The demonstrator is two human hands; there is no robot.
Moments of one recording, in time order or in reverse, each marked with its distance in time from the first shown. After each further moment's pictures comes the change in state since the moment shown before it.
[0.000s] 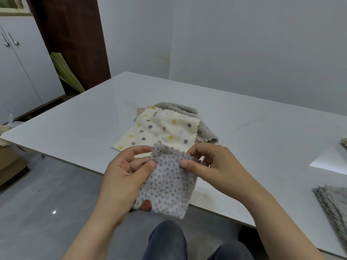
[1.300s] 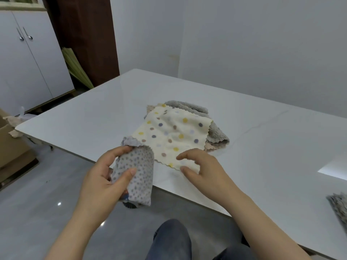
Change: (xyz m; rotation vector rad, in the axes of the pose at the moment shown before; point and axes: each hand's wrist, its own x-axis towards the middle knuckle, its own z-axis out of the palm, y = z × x) left_hand -0.001 -0.025 -0.068 0.309 0.114 0.111; right_hand 0.022 0.032 0.053 -0.181 0.016 -0.094
